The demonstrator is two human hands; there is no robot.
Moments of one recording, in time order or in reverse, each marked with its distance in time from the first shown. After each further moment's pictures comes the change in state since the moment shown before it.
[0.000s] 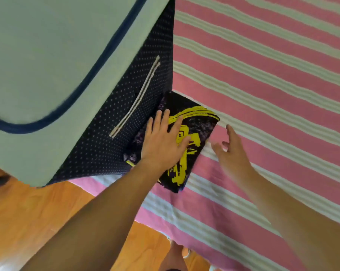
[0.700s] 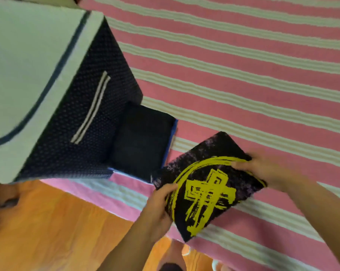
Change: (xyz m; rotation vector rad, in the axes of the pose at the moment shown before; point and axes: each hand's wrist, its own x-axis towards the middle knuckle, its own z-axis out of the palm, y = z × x) left_hand -0.148 0.137 -0.031 -1.988 -0.603 -0.893; right_hand -0.057 0.083 -0.180 0.154 -0.358 0.363
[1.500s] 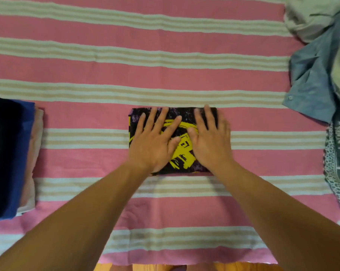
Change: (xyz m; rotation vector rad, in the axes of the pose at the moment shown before) left_hand 0.235 -0.107 0.169 2.210 -0.093 1.181; right_hand 0.086 0.195 -0.070 -0.842 0.776 -0.138
